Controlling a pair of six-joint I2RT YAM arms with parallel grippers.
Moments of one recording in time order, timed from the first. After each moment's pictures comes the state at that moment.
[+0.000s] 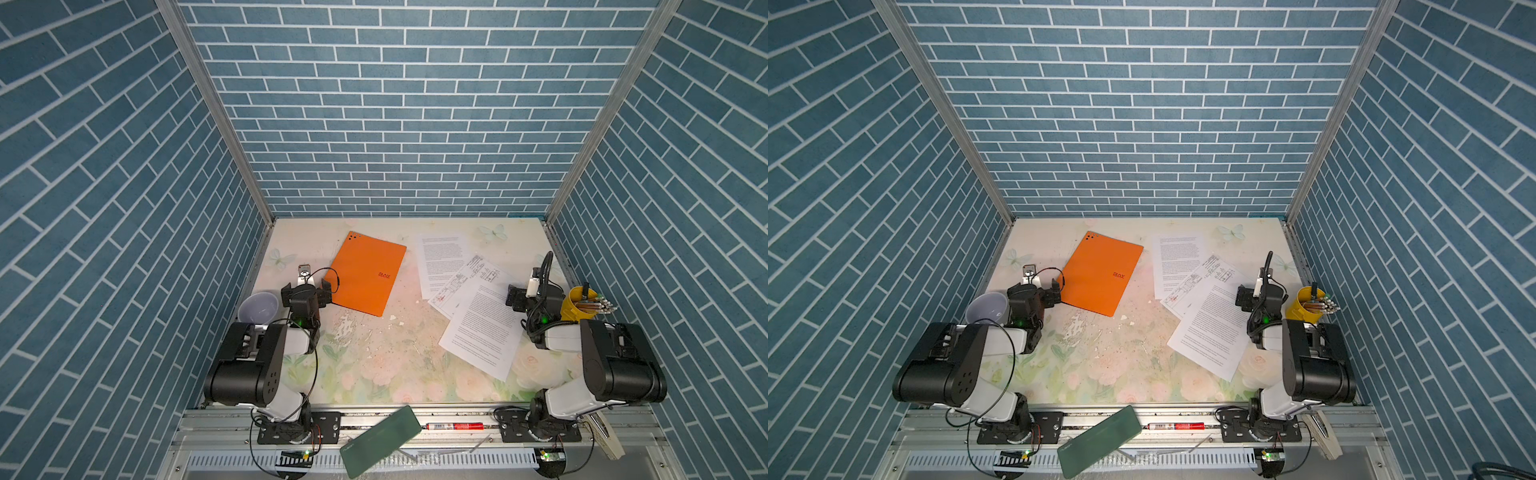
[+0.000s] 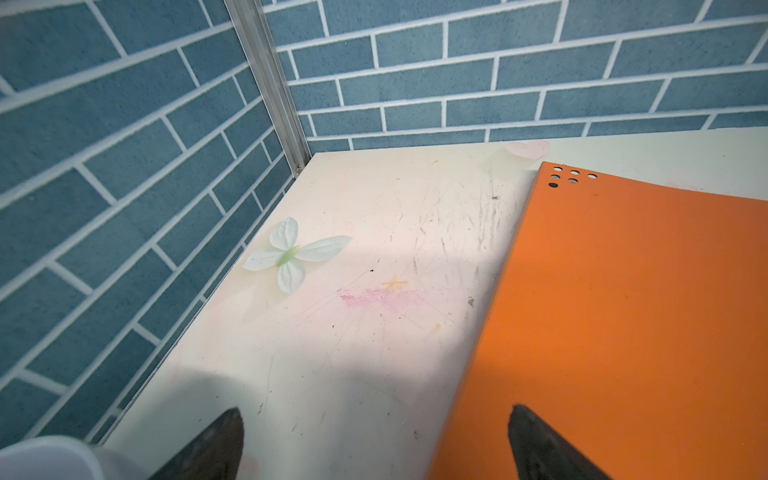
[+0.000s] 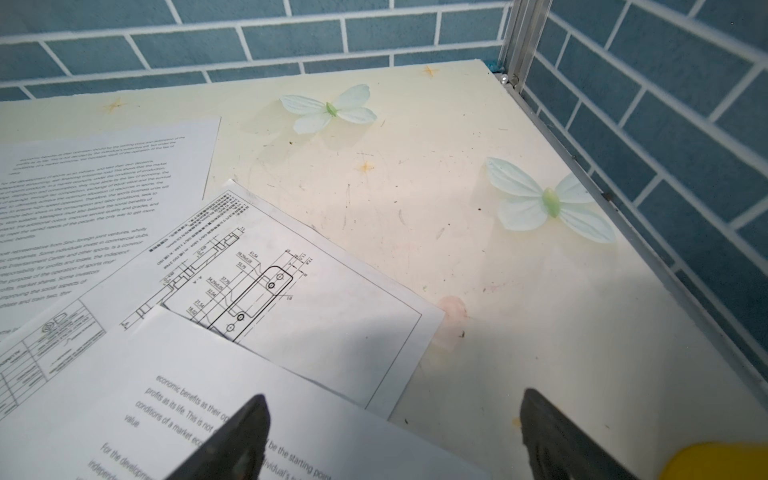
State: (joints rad) left arm -0.06 1.53 0.36 0.82 -0.34 0.03; right arm -0.05 1.49 0.43 0.57 0.03 0.03
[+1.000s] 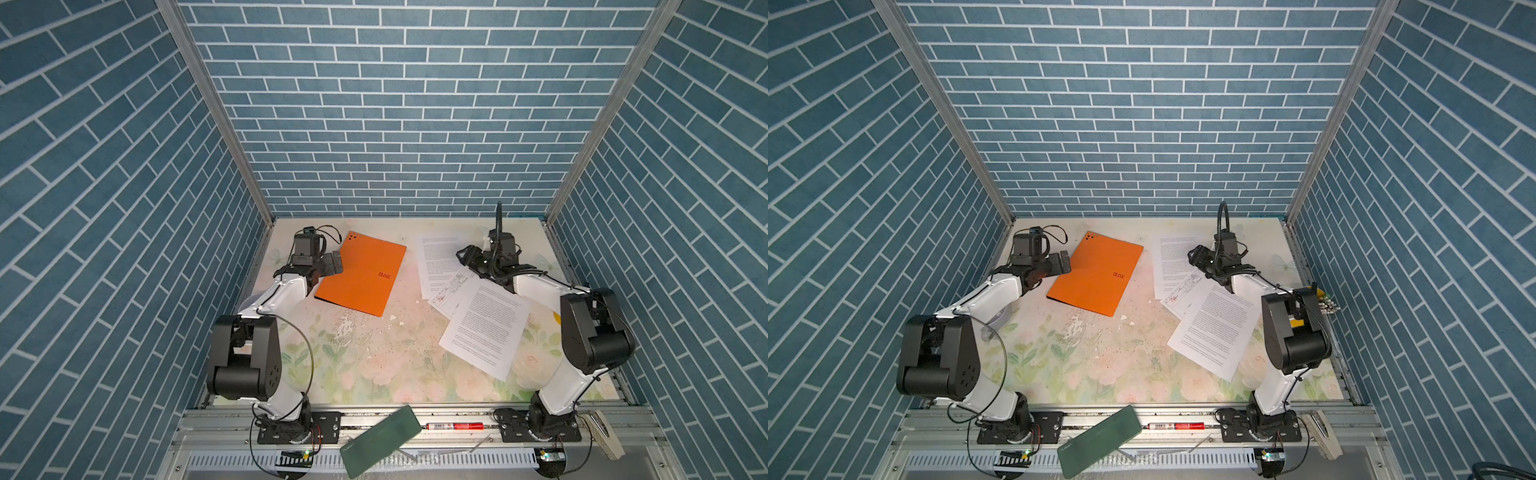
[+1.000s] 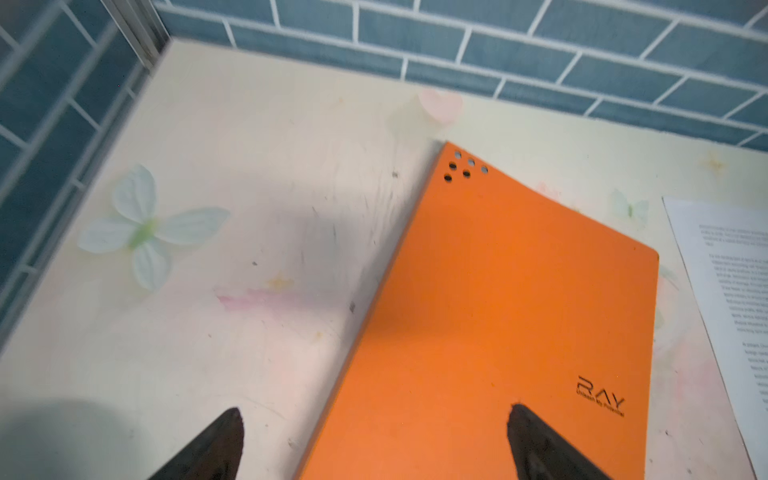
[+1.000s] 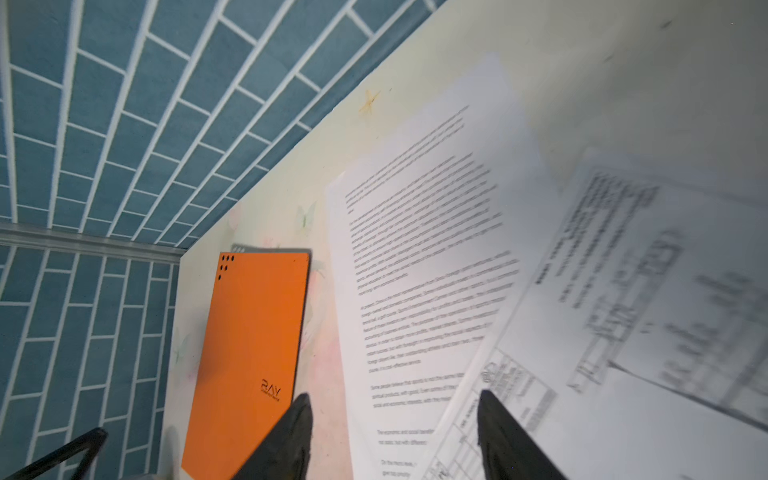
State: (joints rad) left arm -0.06 1.60 1.05 -0.25 -0.02 -0.23; right arm 0.32 1.79 1.09 0.04 -0.28 0.76
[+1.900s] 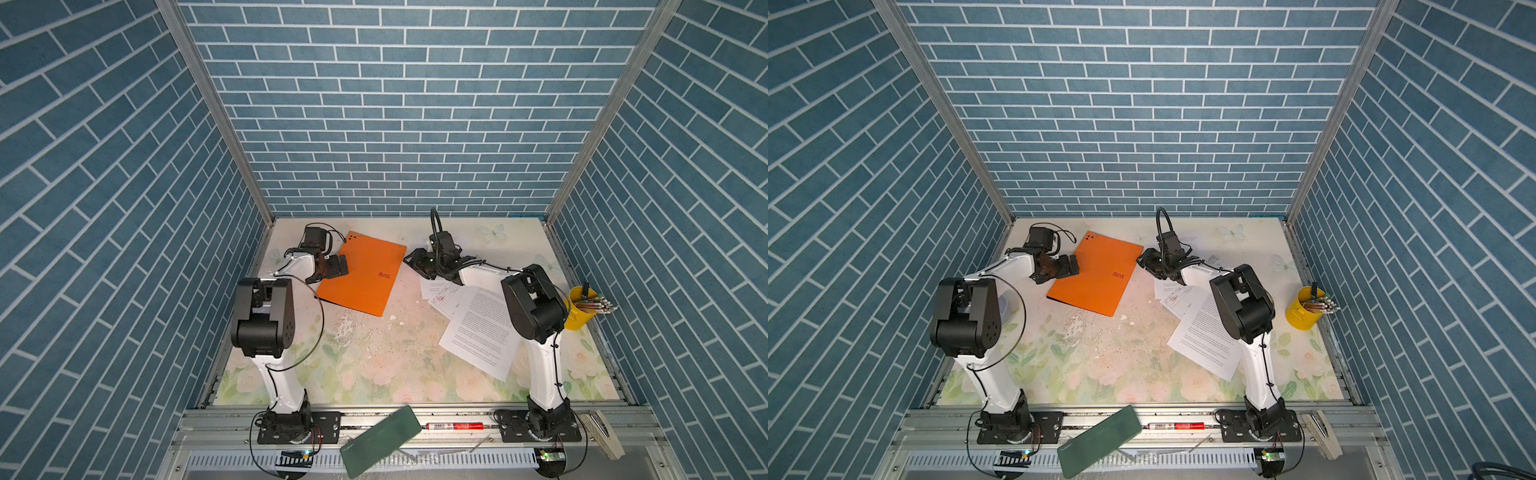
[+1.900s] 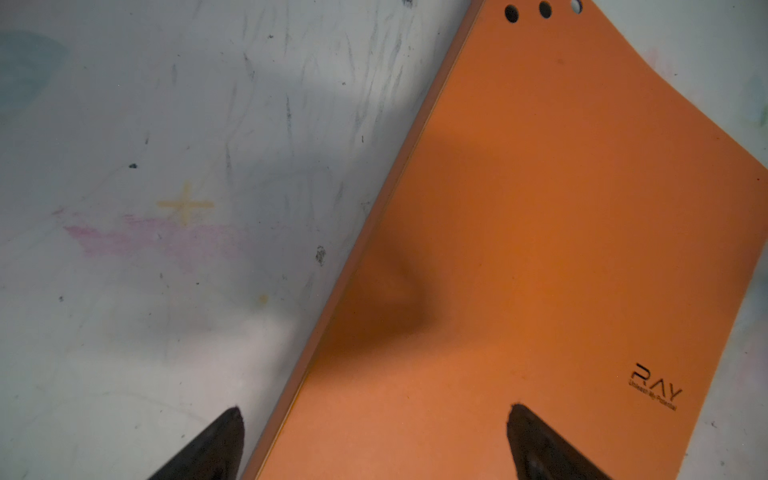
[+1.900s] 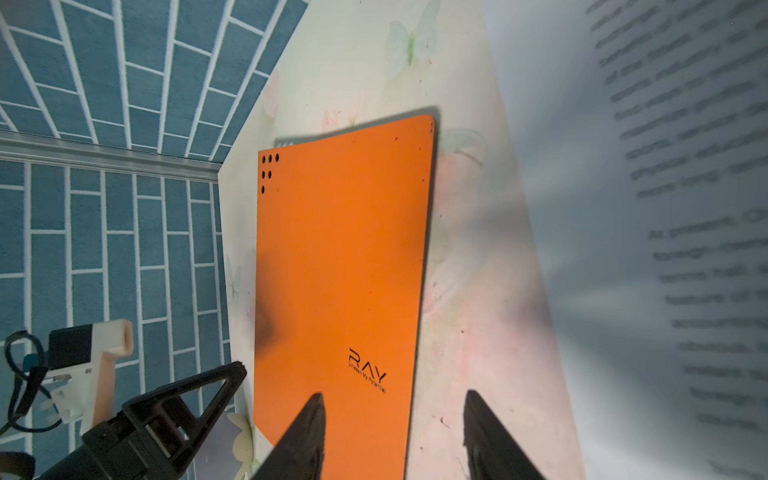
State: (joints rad) left arm -0.04 1.89 1.29 -0.47 0.08 -0.28; right arm 0.59 2.14 1.45 0.02 -0.31 1.00
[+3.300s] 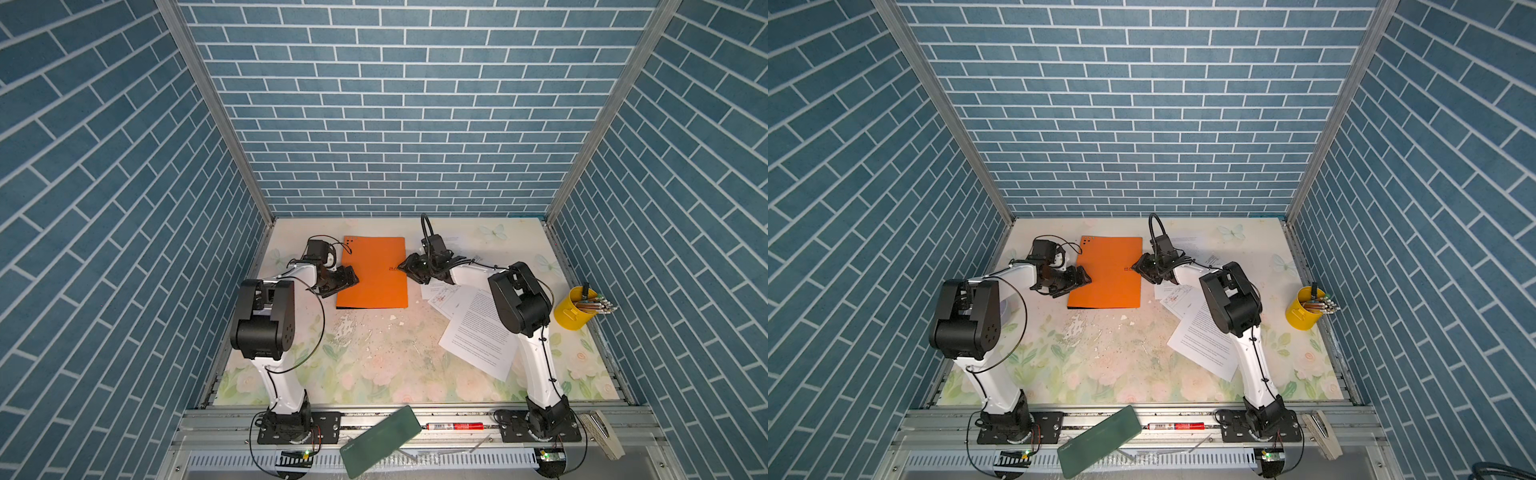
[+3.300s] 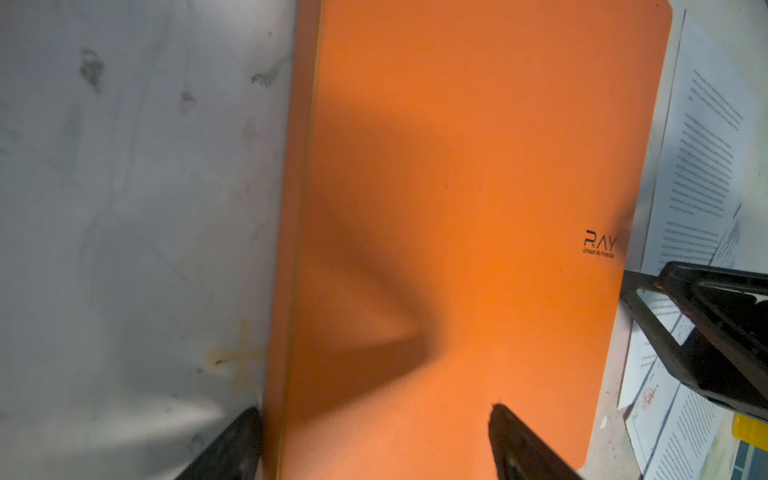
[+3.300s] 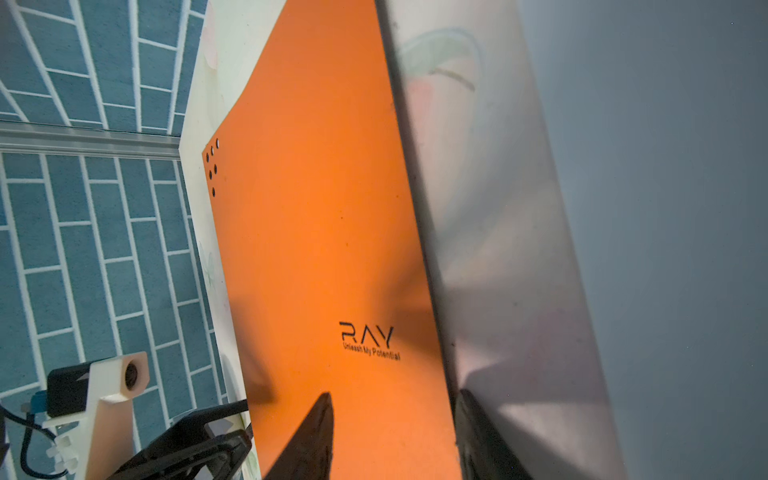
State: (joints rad) left arm -0.06 1.85 1.13 -0.39 0.39 -0.37; right arm 0.61 2.25 1.52 -0.02 -0.37 1.03
